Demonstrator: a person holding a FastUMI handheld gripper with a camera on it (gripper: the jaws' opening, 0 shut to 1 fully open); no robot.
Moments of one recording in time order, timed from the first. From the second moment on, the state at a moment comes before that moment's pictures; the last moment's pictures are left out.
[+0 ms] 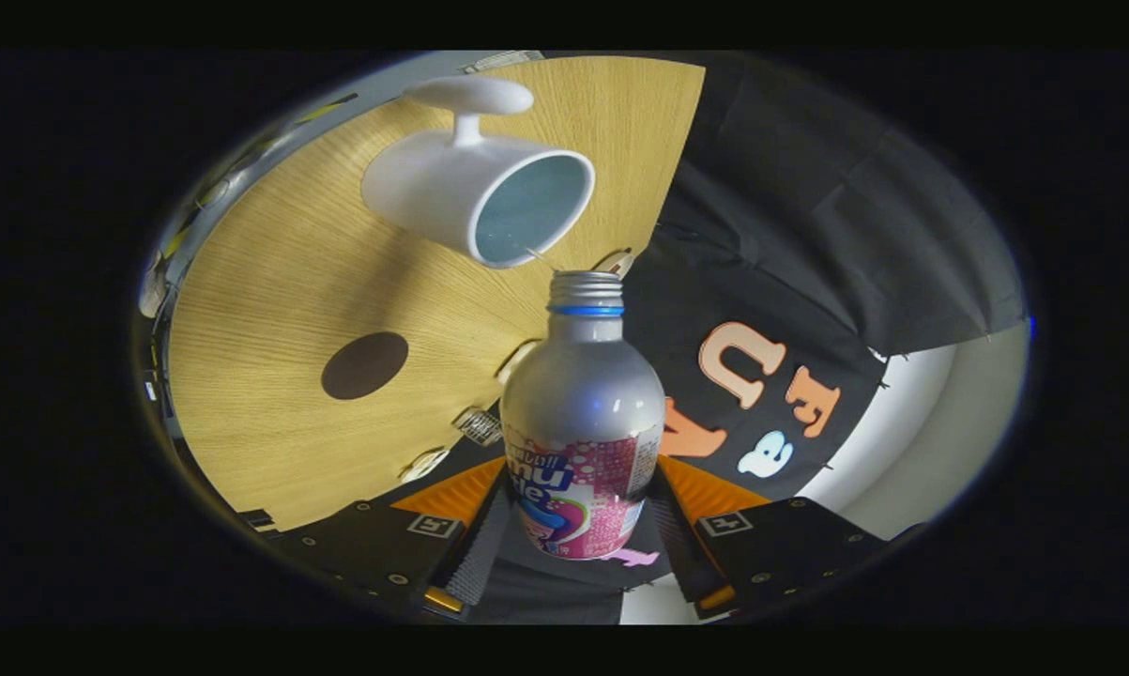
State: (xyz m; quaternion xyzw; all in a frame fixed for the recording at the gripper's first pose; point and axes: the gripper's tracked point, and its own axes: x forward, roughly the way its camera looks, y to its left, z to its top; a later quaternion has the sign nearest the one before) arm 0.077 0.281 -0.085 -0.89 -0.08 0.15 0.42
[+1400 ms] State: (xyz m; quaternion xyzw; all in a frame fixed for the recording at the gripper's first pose) arm 0.079 0.251 -0.109 -0.54 0.07 0.21 0.81
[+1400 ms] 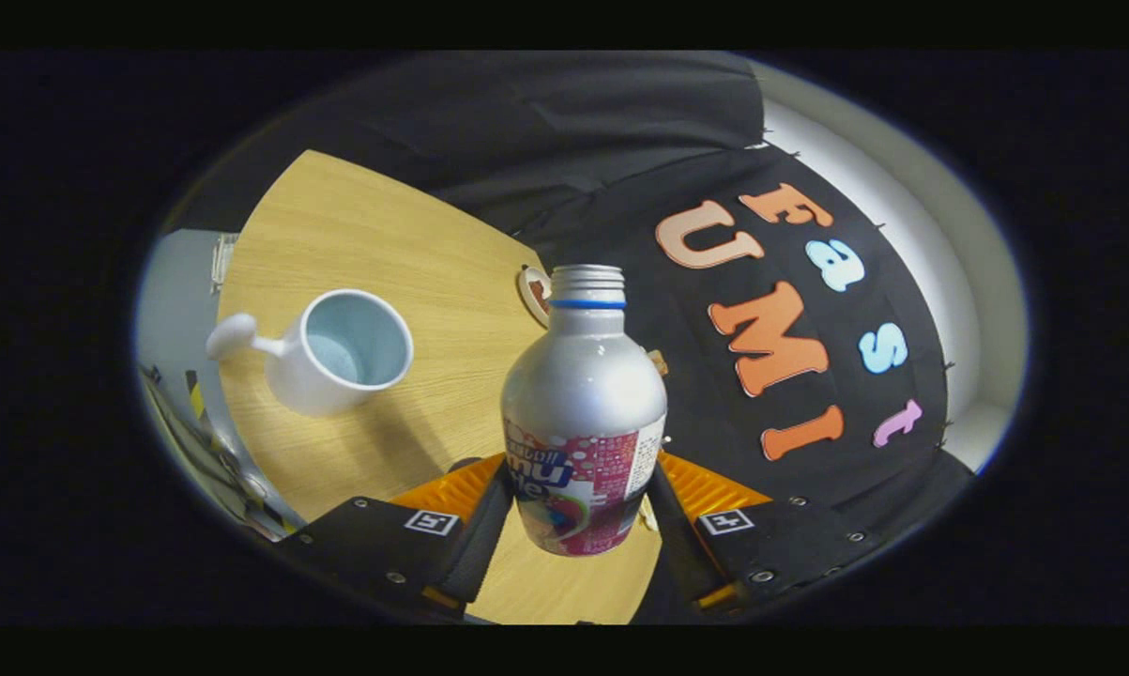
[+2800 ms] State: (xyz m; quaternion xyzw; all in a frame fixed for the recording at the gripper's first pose) arm 0.149 0.216 -0.166 -0.02 0.19 0.21 0.96
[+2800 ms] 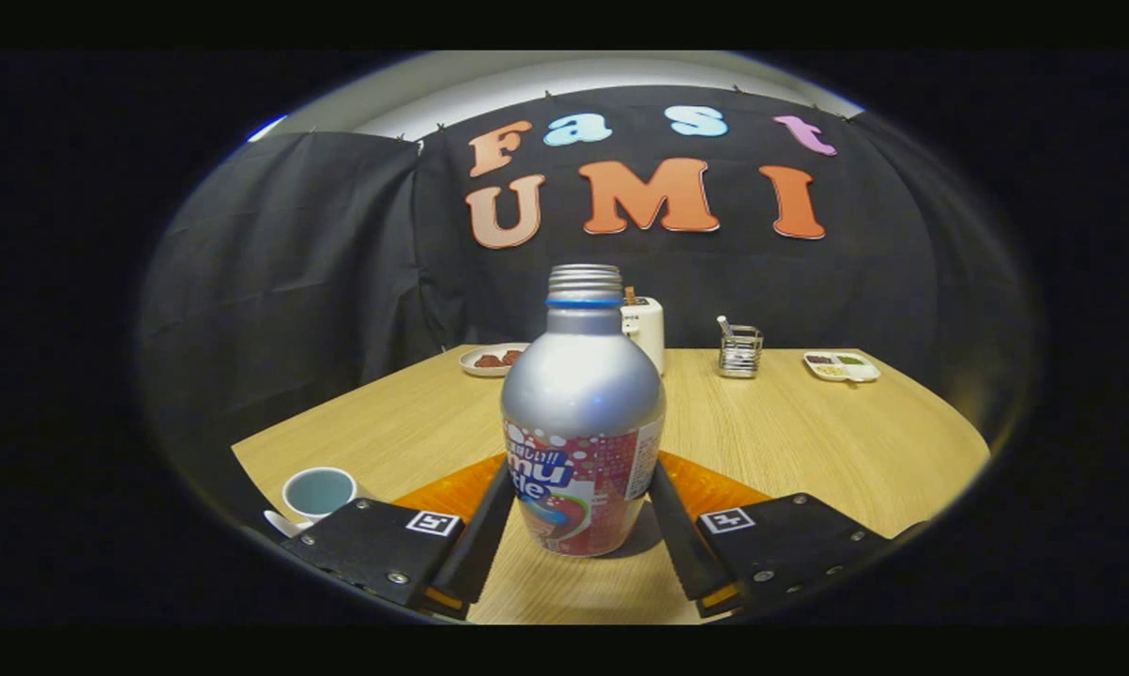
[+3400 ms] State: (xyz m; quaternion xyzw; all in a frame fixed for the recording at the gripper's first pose) arm 0.169 0.208 -0.204 -0.04 0.22 0.19 0.96
